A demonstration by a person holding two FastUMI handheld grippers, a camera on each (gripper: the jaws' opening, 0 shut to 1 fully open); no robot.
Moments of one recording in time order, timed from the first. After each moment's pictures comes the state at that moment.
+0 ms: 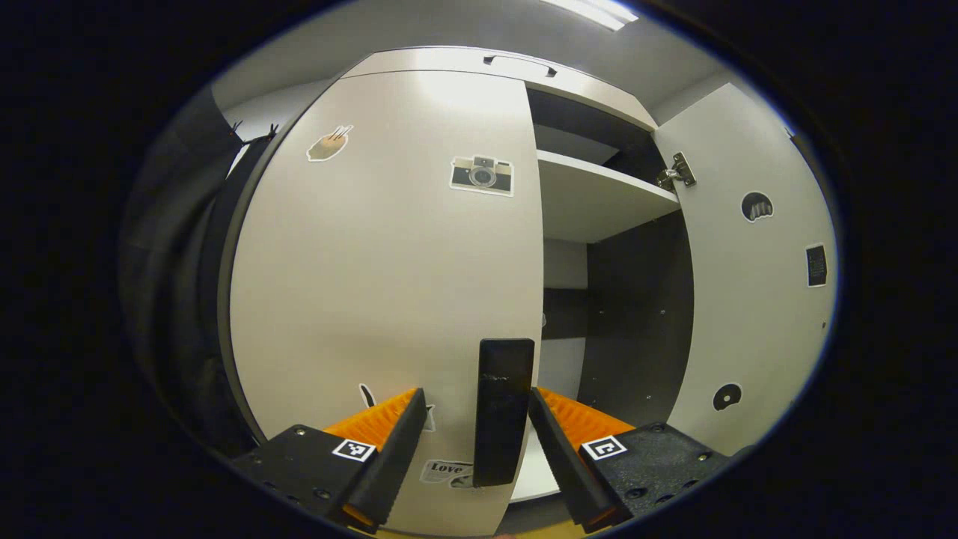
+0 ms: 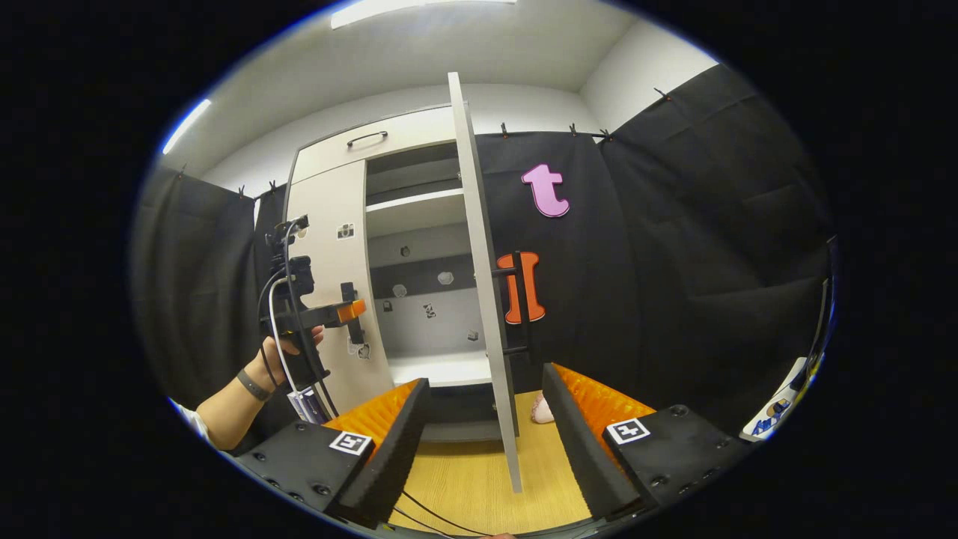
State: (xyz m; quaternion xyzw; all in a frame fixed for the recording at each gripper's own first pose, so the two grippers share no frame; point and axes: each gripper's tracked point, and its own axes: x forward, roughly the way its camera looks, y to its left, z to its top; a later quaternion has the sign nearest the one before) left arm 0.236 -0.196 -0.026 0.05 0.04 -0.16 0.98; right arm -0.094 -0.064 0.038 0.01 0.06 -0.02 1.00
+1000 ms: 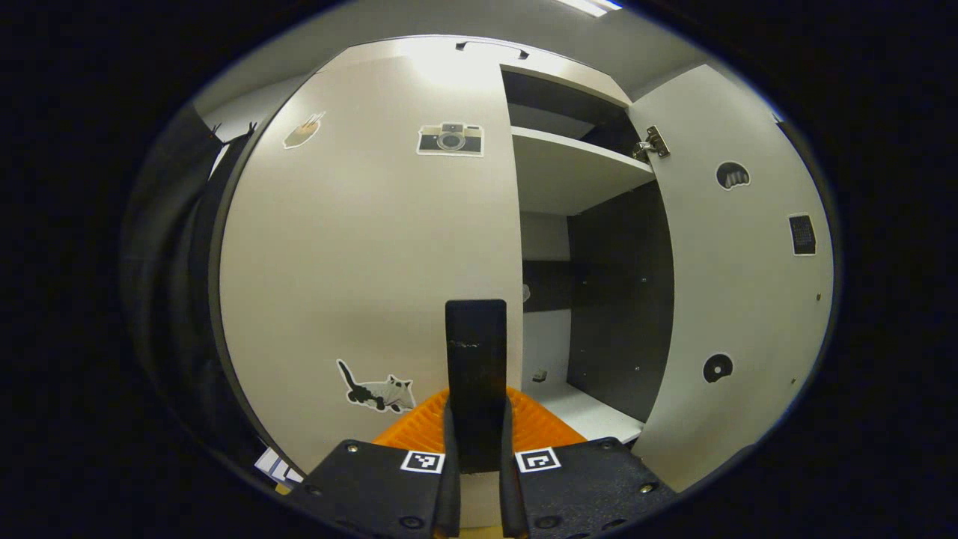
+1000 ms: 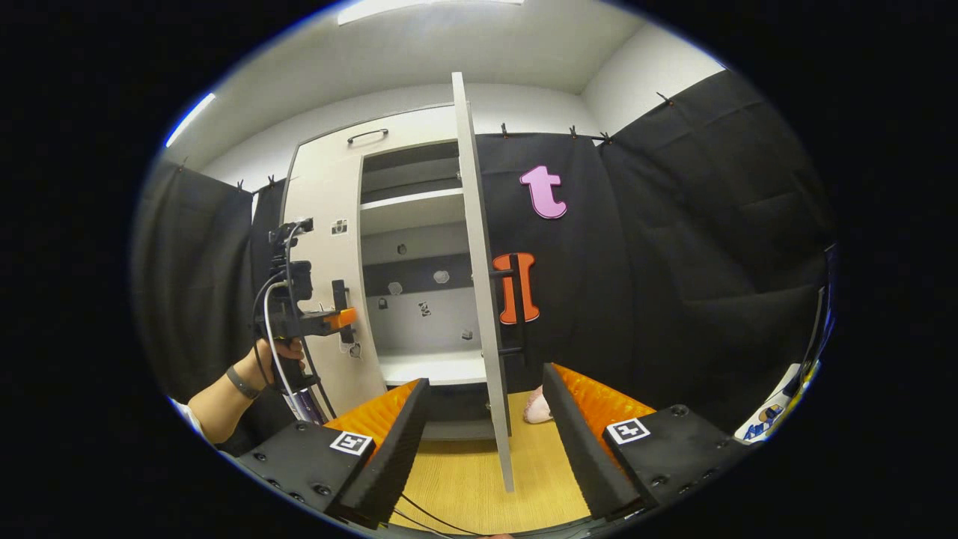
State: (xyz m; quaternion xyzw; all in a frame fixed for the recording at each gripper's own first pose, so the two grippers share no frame) left arm 0.218 -0.203 -0.043 0.07 0.10 -0.19 0.97; right arm -0.096 -0.069 0.047 0.00 0.06 -0.03 1.00
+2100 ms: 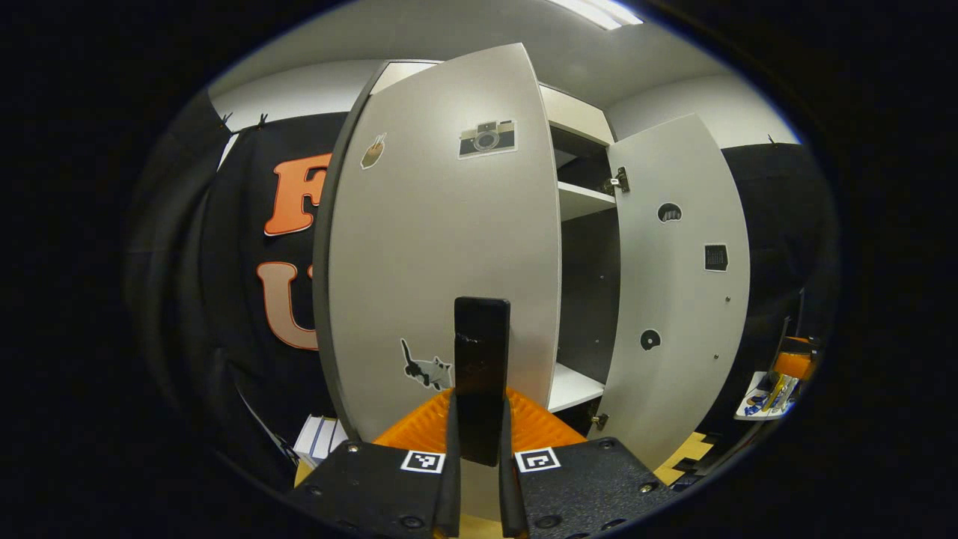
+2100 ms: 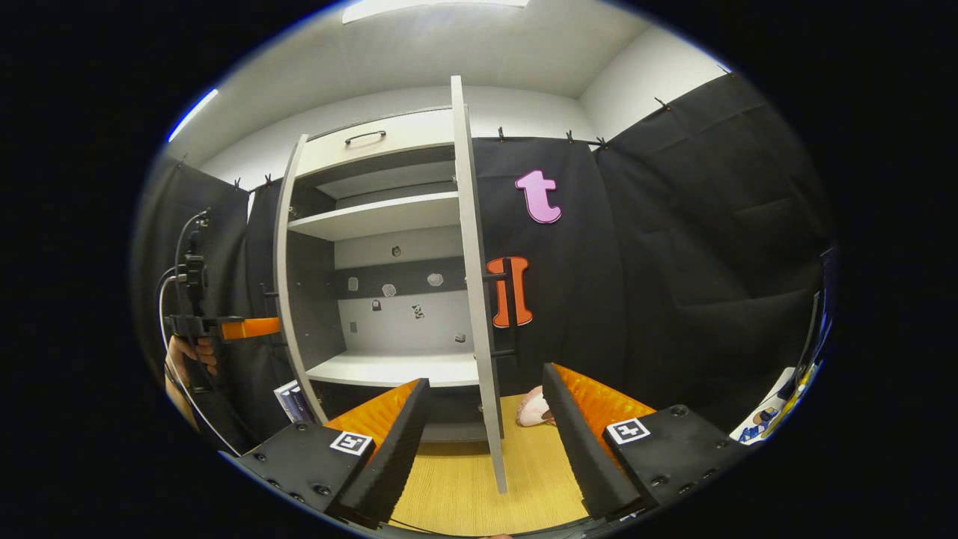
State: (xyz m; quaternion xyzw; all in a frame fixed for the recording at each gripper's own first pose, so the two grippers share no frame) left arm 0.141 -0.117 -0.019 0.06 0.10 -0.24 0.97; right arm -0.099 -0.075 0.040 -0.01 0.04 -0.04 1.00
